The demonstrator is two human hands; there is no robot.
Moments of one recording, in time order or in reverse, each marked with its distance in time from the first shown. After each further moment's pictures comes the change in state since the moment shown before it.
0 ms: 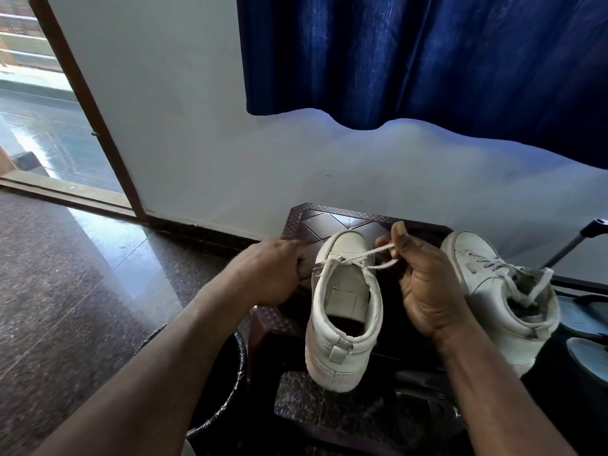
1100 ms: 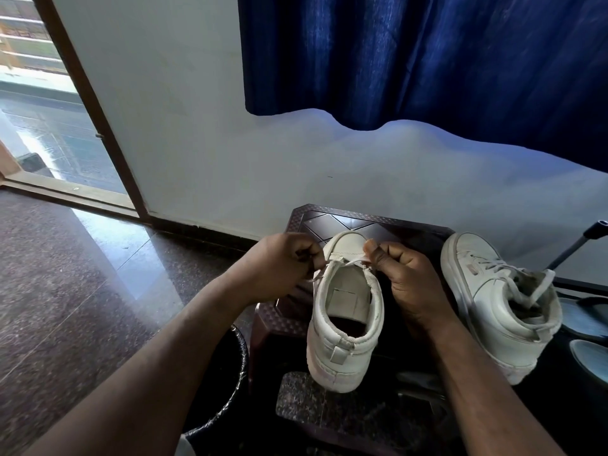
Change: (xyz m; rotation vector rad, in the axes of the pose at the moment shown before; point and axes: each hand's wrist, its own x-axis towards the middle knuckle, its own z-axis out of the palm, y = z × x) left_hand -0.004 0.001 0.002 -0.419 0.084 -0.013; right_hand -0.002 0.014 0.004 -0.268 -0.052 -0.018
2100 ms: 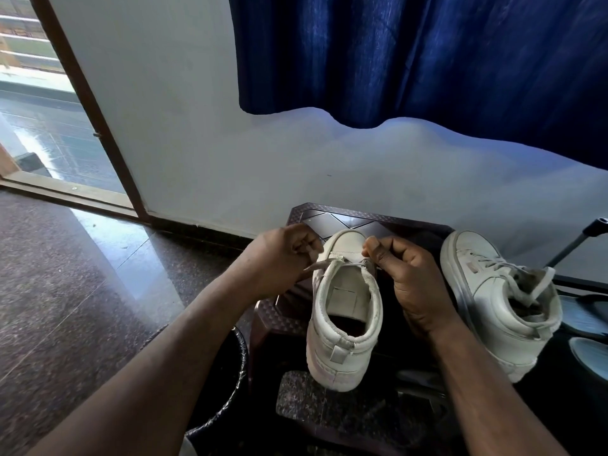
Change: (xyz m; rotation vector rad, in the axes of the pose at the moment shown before) left_hand 0.000 0.007 -0.001 0.017 0.058 -0.061; right_hand -0.004 -0.007 -0.001 -0.072 0.037 -0.077
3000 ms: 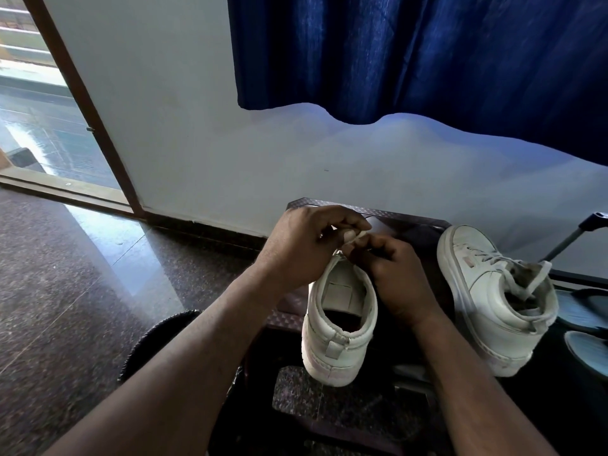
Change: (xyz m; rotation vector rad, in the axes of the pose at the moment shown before) left_hand 0.018 0.024 0.022 -0.076 0.158 0.408; right_hand 0.000 -0.003 0.012 -0.125 -0.044 0.018
